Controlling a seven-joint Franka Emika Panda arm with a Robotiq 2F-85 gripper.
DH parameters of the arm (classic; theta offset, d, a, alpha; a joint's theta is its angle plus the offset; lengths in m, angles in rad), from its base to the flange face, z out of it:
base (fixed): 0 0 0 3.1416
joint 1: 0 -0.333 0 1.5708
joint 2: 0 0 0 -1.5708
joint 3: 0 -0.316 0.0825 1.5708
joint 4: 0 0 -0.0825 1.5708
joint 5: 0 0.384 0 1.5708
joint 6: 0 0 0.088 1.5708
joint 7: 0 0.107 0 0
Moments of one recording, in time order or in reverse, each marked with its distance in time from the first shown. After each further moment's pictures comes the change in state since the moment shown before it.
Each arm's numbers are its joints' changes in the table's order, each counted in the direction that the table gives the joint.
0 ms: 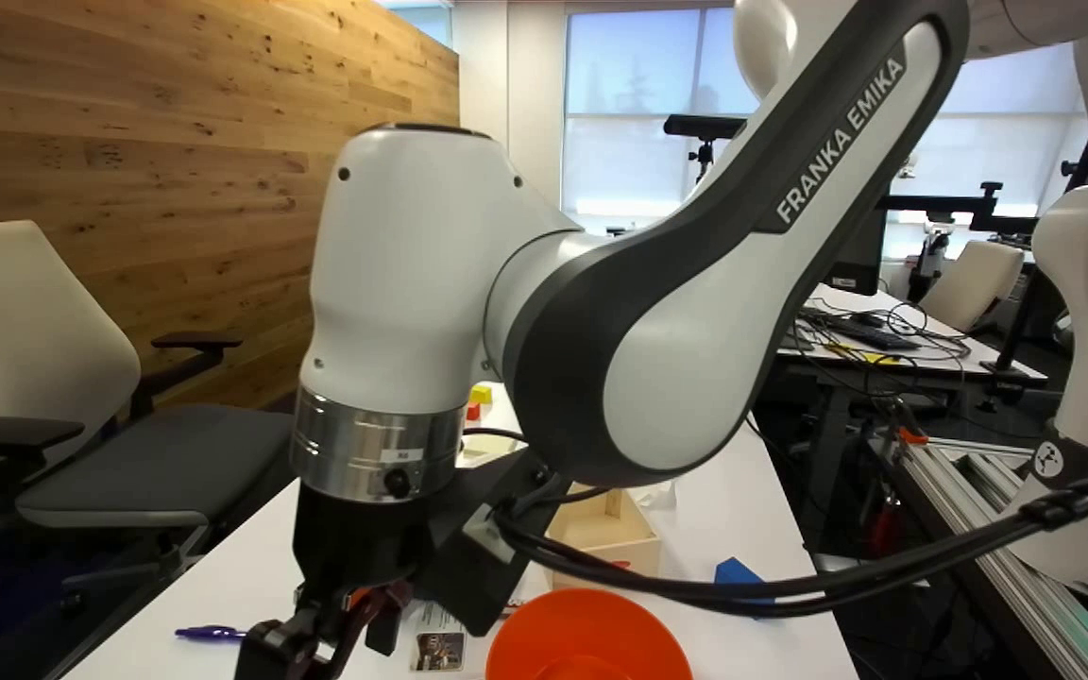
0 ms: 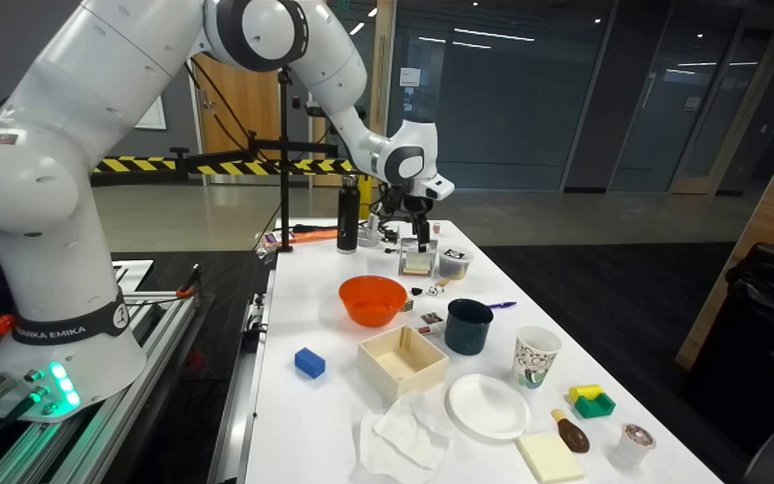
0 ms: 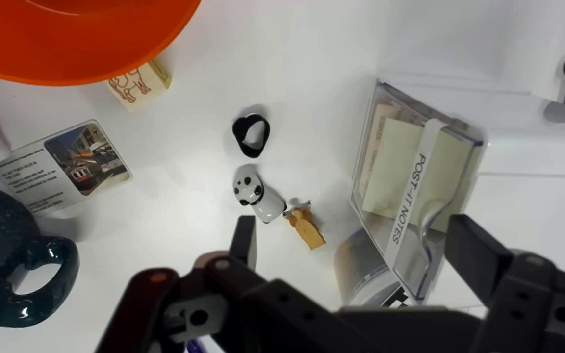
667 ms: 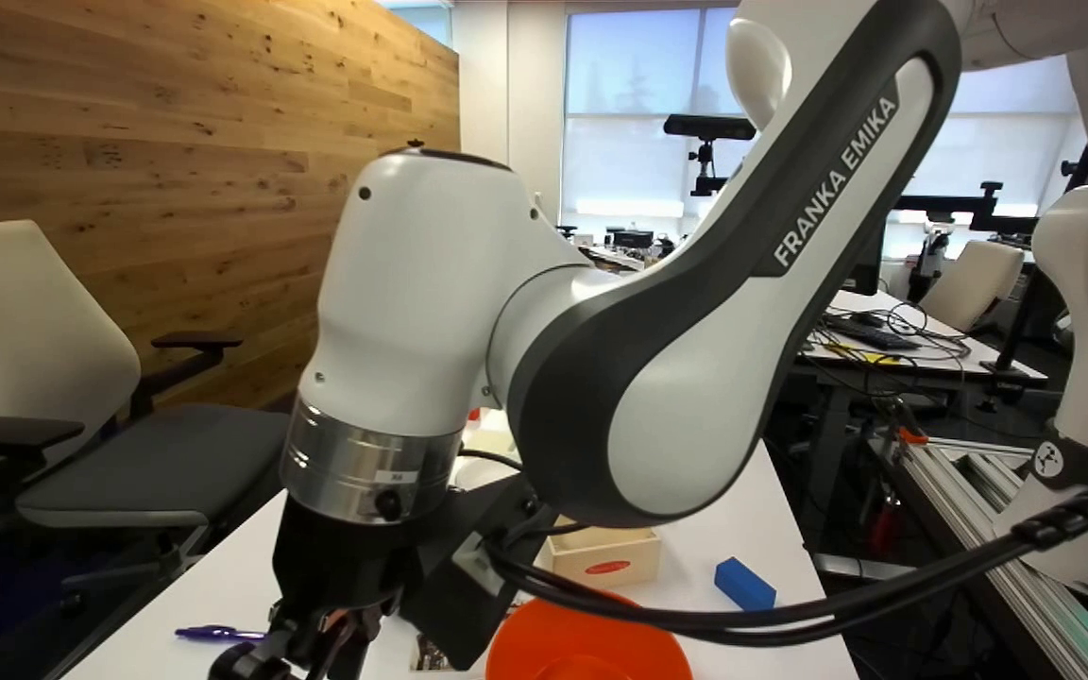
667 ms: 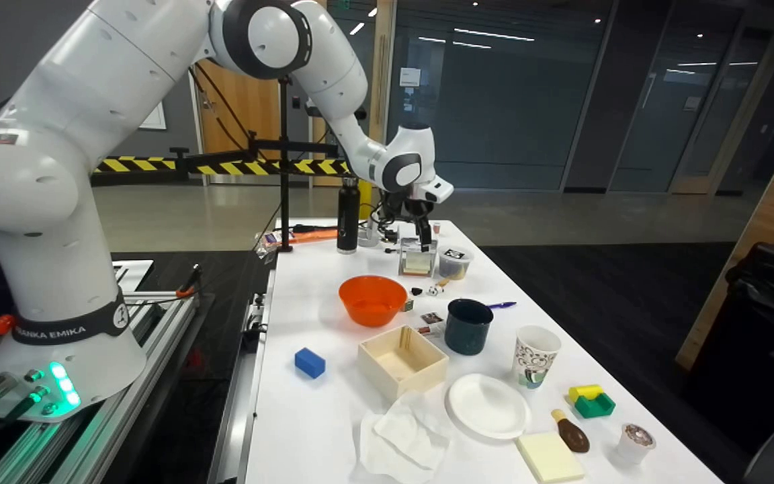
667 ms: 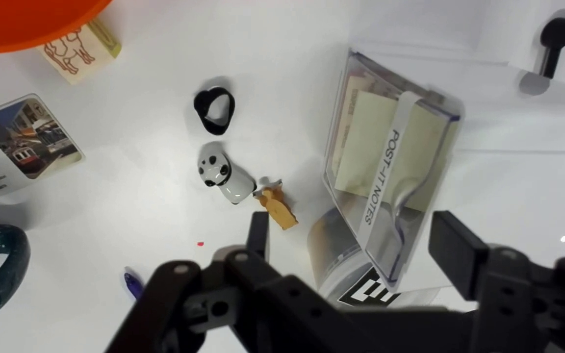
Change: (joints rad) arm 0.000 0.031 -0.010 -0.002 0.008 0.121 -0.007
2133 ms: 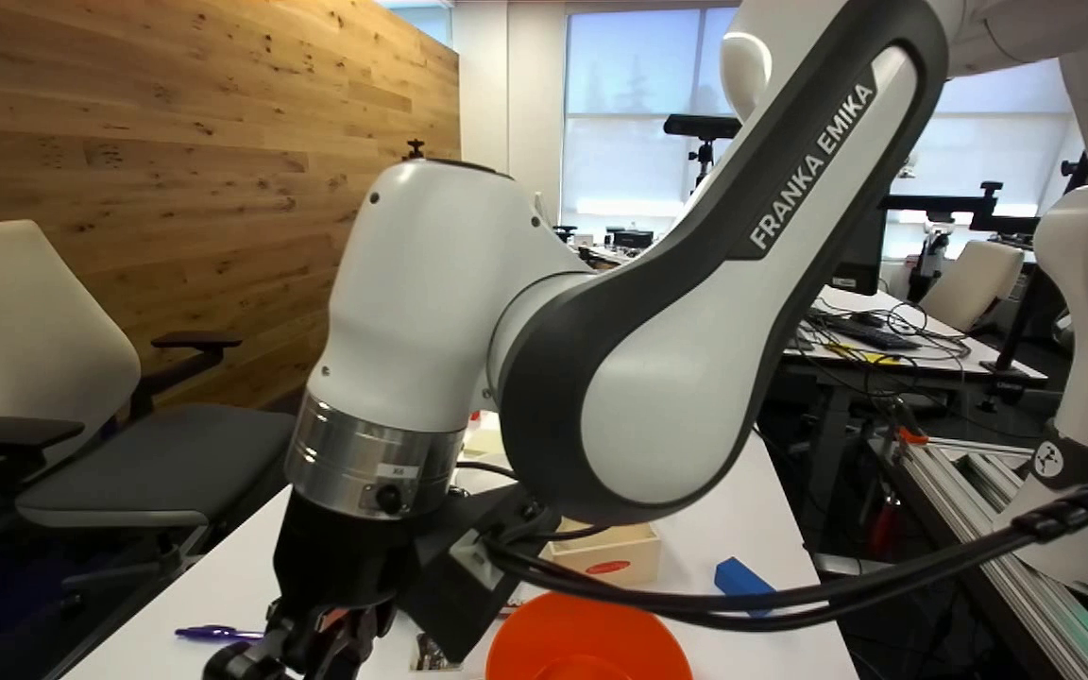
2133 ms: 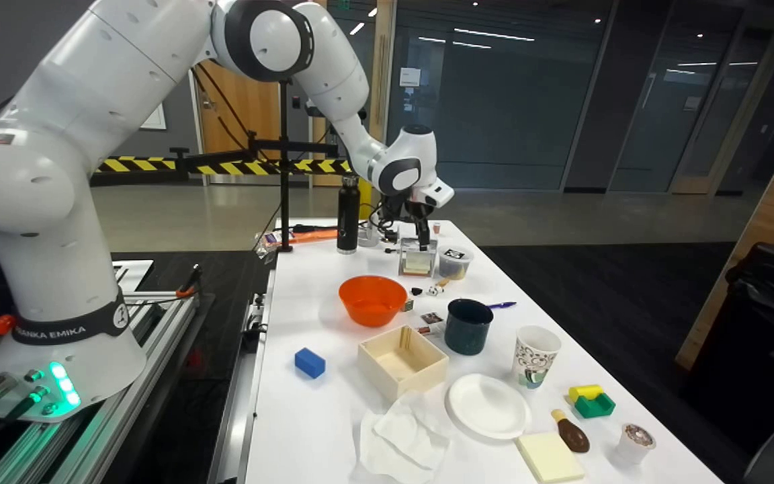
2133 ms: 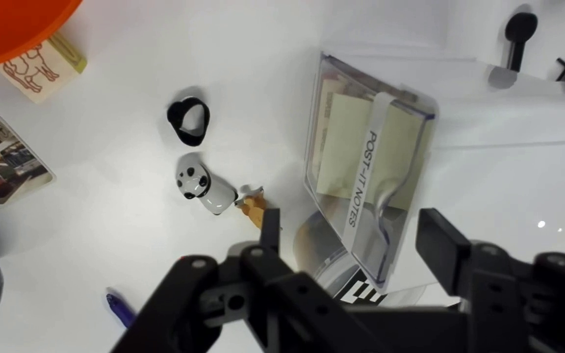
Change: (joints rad) arm 0.029 0.006 -0.035 0.010 0.110 0.039 -0.066
